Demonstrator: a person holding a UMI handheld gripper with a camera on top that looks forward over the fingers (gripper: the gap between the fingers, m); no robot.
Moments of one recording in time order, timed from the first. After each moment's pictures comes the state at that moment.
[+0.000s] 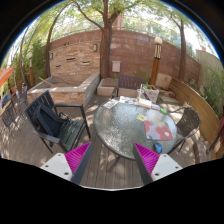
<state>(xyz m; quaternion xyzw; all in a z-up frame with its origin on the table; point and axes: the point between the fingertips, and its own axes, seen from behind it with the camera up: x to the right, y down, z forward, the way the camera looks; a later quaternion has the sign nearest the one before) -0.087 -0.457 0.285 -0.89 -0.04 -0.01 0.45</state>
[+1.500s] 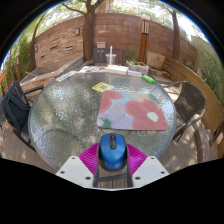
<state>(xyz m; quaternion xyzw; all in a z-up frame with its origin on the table) 0.212 -0.284 0.007 -0.93 0.00 -0.02 0.37</state>
